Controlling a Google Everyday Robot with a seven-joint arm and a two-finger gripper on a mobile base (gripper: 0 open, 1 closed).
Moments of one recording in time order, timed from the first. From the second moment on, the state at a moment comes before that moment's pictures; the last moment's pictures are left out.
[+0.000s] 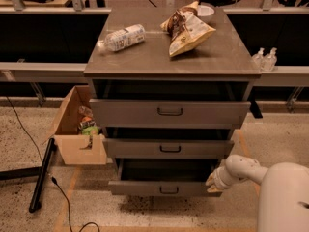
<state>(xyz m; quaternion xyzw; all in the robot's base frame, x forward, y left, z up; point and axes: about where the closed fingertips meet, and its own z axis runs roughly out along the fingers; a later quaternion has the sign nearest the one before) 0.584 -0.284 0.254 -0.73 0.67 0.04 0.16</state>
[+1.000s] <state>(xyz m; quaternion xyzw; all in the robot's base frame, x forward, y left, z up) 0.640 -0.263 0.246 -0.74 0.64 0.00 0.22</state>
